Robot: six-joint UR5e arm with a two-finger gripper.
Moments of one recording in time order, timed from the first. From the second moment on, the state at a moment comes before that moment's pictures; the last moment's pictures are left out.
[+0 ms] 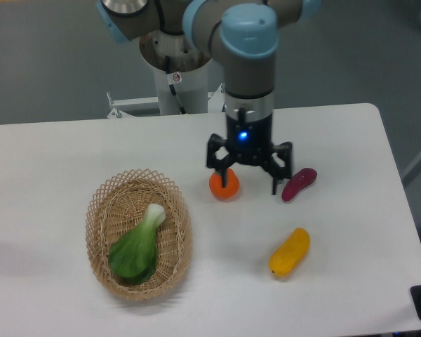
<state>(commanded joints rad) 2.40 -1.72 -1.71 -0.91 1.44 0.68</state>
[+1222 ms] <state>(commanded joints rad) 2.16 -1.90 -1.87 -0.85 1.48 0.68</state>
